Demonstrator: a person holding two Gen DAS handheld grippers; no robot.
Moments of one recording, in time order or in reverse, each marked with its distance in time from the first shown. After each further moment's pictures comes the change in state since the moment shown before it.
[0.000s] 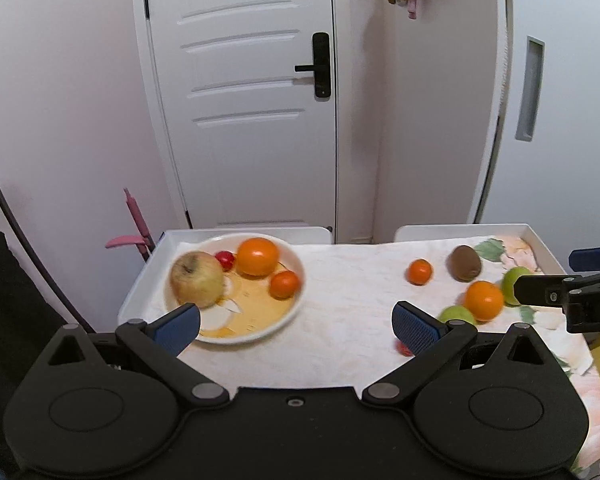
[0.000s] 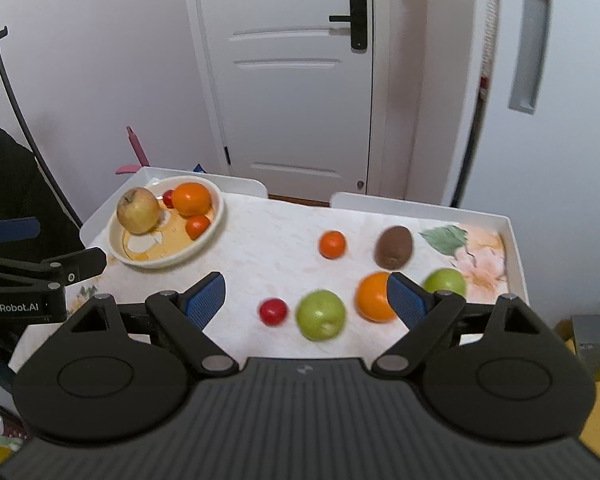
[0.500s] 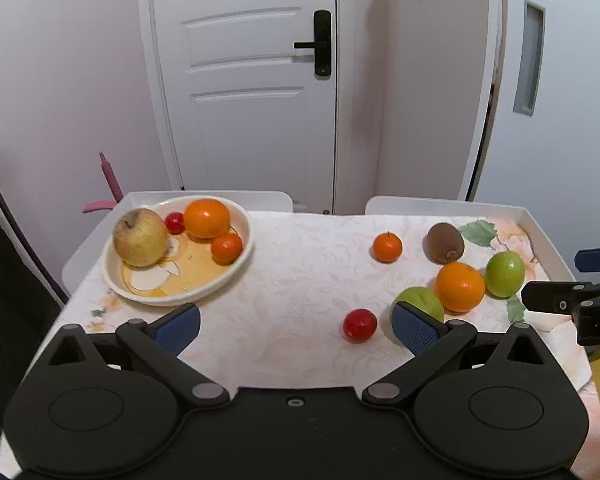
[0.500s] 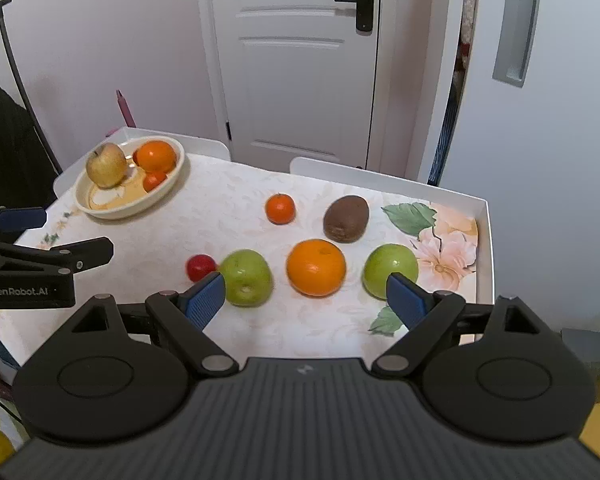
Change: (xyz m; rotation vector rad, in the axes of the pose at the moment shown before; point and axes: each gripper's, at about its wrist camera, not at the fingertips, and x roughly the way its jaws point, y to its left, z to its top) left arm 0.048 -0.070 -0.030 -0.051 0.036 0.035; right arm 0.036 -0.072 -0.029 -0.094 0.039 0.036
